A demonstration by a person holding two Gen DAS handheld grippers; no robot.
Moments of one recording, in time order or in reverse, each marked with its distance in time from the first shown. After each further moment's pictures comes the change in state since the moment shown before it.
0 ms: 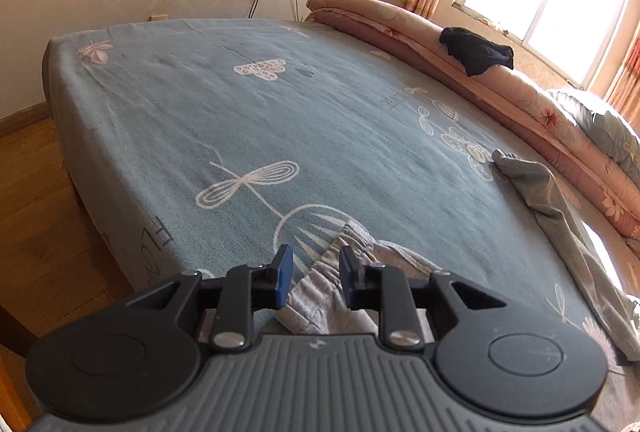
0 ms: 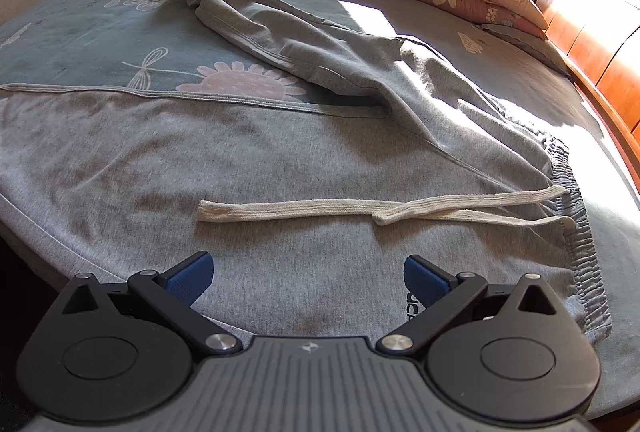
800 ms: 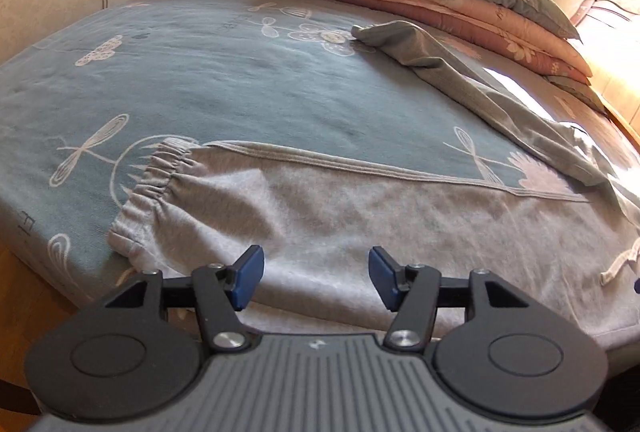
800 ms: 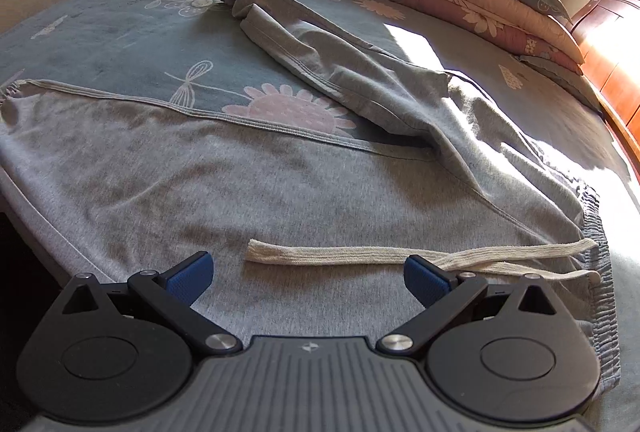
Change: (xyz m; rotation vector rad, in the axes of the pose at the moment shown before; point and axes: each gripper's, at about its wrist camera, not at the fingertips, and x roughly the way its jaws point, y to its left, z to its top) left arm -0.010 -0.095 -0.063 0.404 0.195 -0.208; right arm 0.002 0.035 0.031 -0.127 -0.051 0.083
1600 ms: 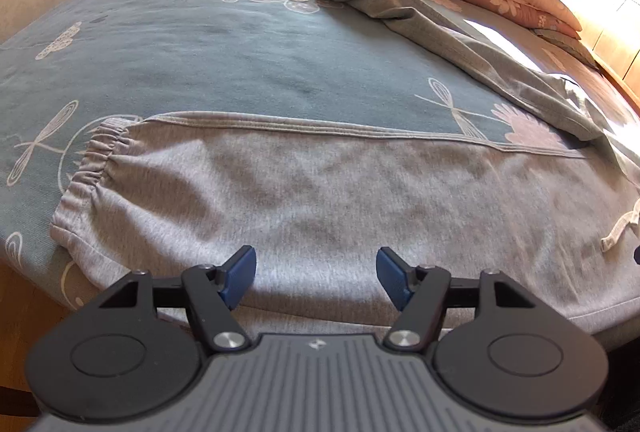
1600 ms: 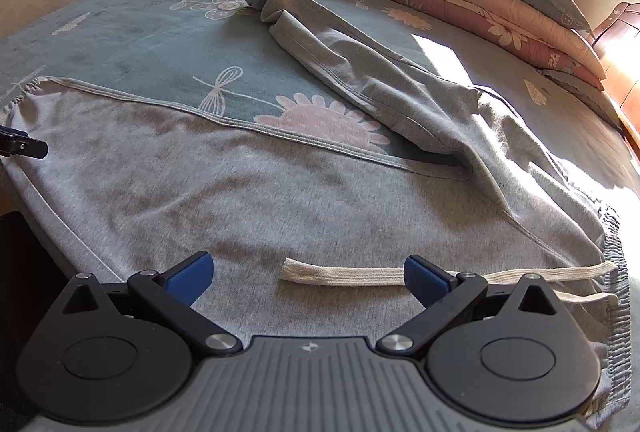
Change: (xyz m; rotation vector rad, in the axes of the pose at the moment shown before) left arm 0.020 -0.031 0.002 0.069 0.073 0.002; right arm 0.003 0.008 0.009 -0.008 -0.010 0.064
